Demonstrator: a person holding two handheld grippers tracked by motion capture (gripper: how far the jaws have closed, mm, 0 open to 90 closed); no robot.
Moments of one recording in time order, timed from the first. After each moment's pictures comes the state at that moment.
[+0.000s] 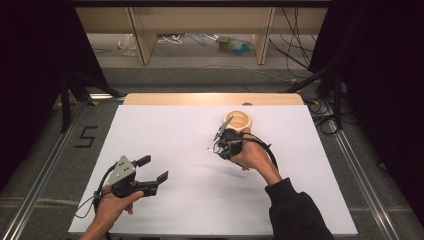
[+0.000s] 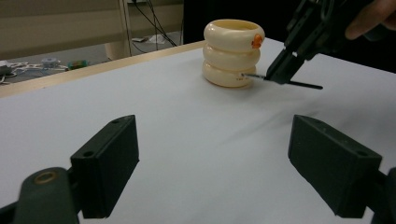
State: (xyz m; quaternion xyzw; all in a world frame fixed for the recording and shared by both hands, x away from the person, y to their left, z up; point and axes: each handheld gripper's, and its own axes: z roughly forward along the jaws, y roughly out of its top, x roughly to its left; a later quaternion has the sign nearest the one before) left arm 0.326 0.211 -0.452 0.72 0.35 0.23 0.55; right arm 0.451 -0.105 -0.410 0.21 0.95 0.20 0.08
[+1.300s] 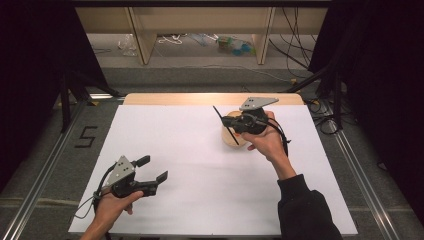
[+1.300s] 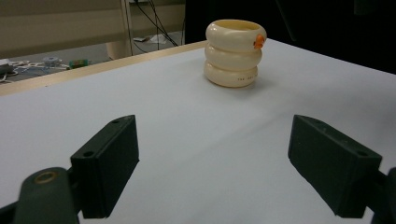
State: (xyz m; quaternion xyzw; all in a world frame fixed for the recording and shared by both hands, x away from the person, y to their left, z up) left arm 0.326 0.212 -0.452 0.72 0.35 0.22 0.55; right arm 0.462 -0.154 -0.359 0.25 0.82 0.49 0.15
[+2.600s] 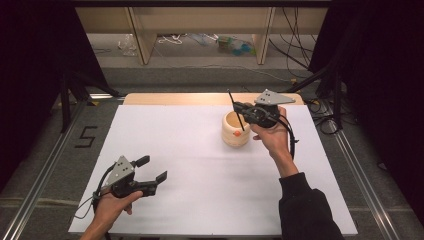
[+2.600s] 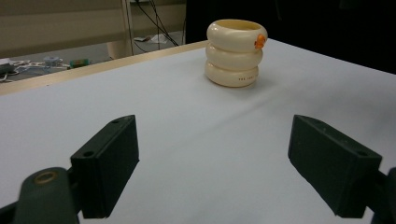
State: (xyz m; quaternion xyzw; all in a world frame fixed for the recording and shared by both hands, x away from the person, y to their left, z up) left arm 0.325 0.213 -0.452 0.72 0.35 0.23 0.55; right arm 0.473 -0.181 -0.356 0.28 0.75 0.55 0.24
